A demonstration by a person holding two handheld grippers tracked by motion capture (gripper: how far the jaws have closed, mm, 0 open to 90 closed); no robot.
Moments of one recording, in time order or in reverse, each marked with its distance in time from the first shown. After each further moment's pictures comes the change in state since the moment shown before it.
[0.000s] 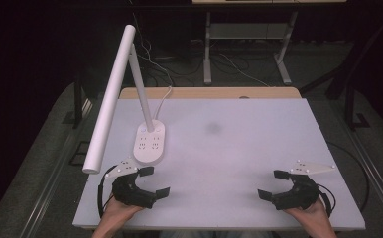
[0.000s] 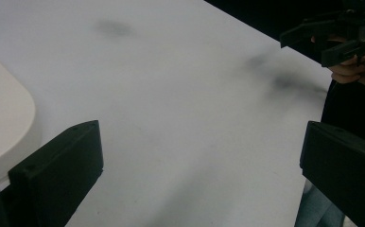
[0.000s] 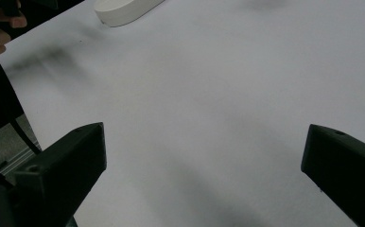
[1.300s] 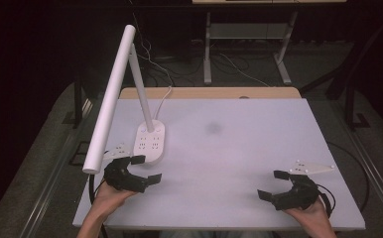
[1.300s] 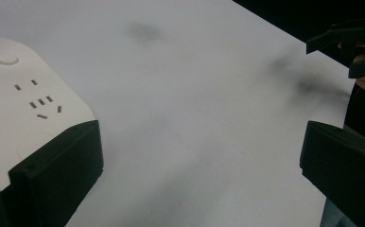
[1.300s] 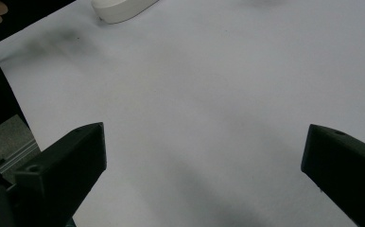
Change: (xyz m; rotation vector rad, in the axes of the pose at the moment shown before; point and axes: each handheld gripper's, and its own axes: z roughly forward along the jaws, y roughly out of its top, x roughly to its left) left arm 0.027 0.029 -0.012 0.056 0.048 -0.010; right arm 0.000 0.000 0.001 0.011 -0.005 -0.002
